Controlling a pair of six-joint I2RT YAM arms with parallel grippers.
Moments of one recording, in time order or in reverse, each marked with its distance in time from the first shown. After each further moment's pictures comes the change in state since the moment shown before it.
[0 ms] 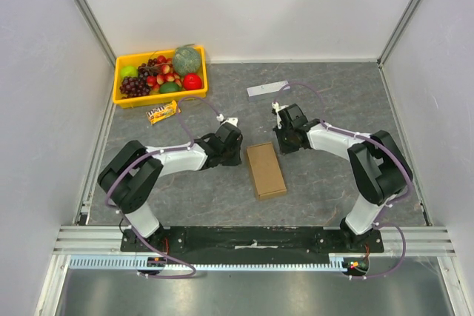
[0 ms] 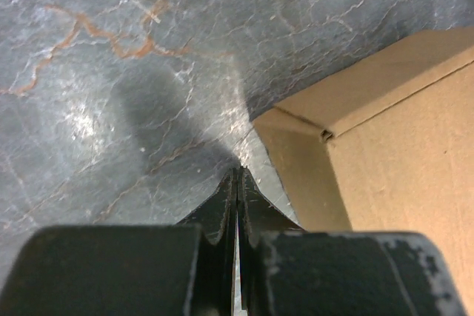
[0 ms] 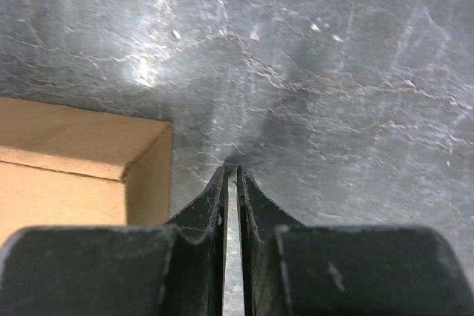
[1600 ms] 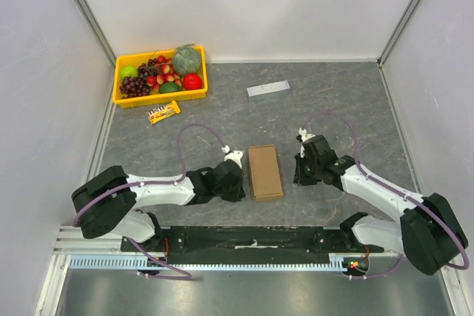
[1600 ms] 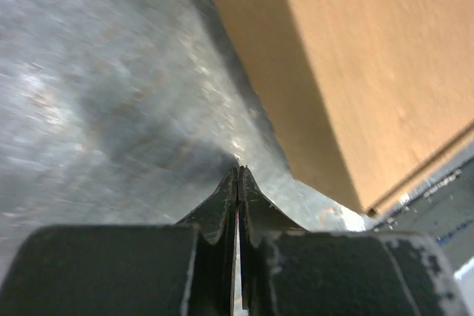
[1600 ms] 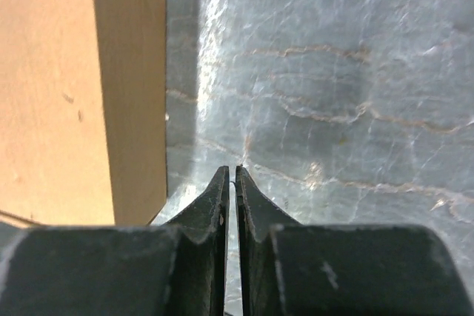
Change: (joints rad) left arm -0.251 -0.260 -0.290 0.062 0.017 -0.101; right arm 0.025 -0.542 -0.433 -0.068 -0.102 0.225
